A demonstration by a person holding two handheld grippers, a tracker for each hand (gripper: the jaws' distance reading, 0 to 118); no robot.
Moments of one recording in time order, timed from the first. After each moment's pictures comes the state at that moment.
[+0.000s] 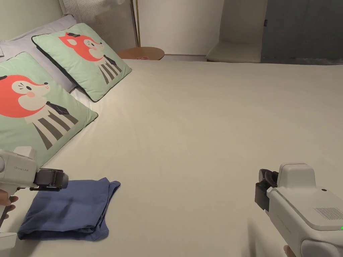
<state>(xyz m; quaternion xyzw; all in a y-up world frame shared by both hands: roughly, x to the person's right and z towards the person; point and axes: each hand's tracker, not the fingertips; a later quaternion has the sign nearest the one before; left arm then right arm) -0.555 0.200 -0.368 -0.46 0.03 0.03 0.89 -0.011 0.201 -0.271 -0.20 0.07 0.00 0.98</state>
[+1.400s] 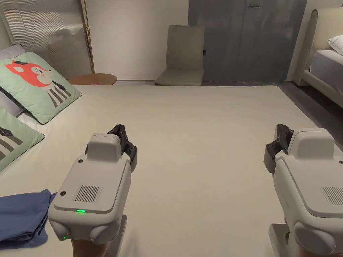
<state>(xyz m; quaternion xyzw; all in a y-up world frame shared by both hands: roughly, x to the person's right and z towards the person) -0.161 0.275 -0.202 0.04 -0.04 -0.04 1.00 0.127 0.291 -0.157 0.01 -0.08 0.04 1.00</state>
